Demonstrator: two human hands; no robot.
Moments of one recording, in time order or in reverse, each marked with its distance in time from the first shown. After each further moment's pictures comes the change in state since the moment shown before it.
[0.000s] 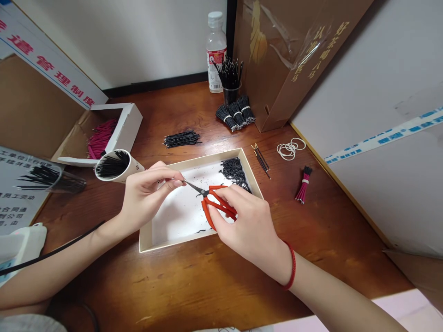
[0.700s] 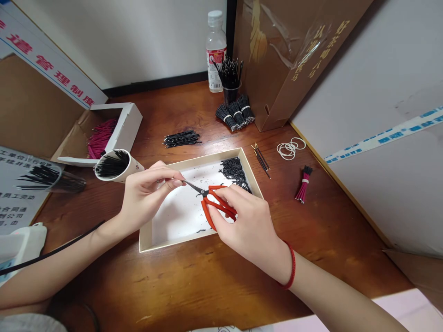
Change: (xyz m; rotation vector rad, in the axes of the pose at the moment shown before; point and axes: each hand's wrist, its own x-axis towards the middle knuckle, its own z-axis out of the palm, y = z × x) left_hand 0.000 0.002 0.000 0.017 0.003 -0.007; right_hand -0.001 0.001 0.000 0.018 -0.002 0.000
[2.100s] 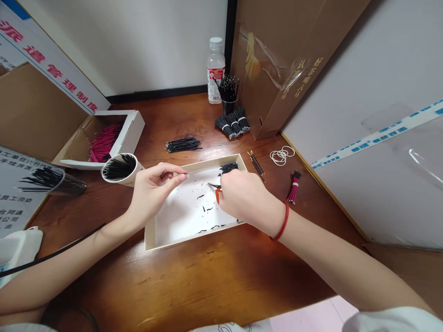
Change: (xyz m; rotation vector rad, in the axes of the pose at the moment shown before) left_hand 0.002 -0.008 0.000 -0.034 0.133 -0.155; right_hand 0.060 0.001 -0.008 -0.593 -0.585 0.094
